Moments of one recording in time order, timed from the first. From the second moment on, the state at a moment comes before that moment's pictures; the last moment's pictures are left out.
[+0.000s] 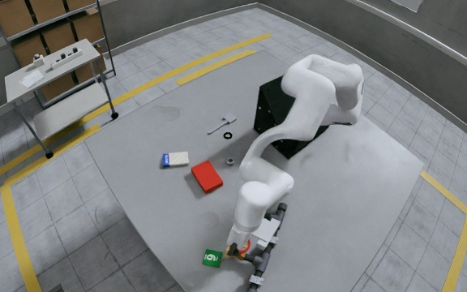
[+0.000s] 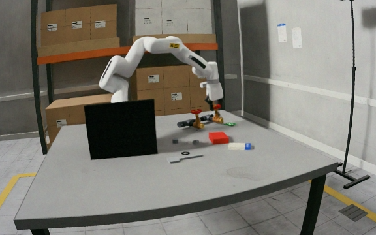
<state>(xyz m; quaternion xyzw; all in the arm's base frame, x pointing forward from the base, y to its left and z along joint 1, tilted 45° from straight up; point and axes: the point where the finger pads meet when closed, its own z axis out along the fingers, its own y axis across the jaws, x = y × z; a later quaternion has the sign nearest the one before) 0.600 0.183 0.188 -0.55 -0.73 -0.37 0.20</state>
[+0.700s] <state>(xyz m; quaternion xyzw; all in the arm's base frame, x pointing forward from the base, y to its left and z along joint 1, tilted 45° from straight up) 0.600 0.183 0.189 -0.18 -0.89 -0.41 0.02</state>
